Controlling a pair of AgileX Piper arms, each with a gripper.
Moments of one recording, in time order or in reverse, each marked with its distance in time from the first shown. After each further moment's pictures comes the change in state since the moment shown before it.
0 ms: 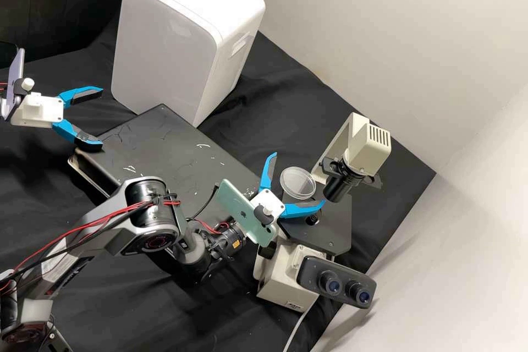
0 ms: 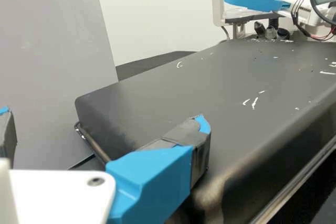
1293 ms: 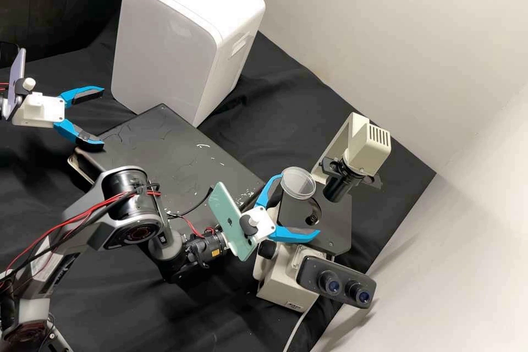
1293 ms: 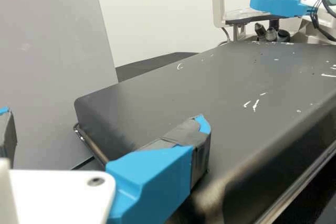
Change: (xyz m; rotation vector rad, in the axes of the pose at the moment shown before) left arm 0.003 0.001 0.000 0.000 -0.001 0.006; right arm -0.041 -0.005 -0.014 -0.013 -0.203 0.147
